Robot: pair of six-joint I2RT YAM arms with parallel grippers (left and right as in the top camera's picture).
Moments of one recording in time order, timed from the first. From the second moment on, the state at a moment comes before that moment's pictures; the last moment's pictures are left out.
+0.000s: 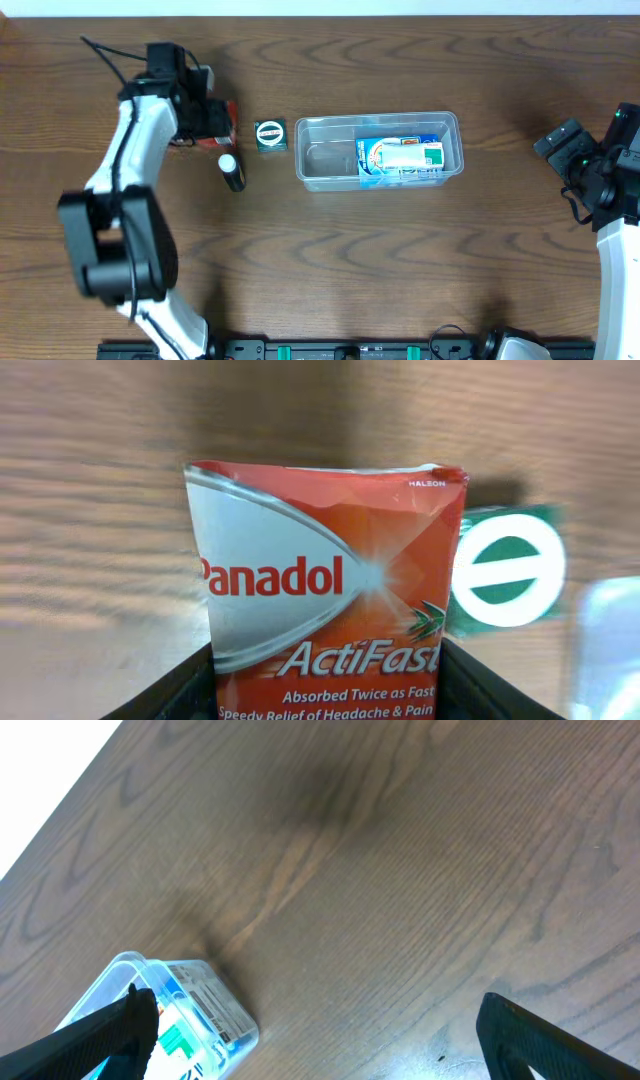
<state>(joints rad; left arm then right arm) 0.07 1.88 1.46 -0.79 0.19 -0.02 -0.30 1.22 1.15 -0.86 0.02 0.59</state>
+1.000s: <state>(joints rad) -0.51 1.67 1.46 -0.85 0.21 -0.40 -0.30 1.22 1.15 -0.86 0.02 0.59</state>
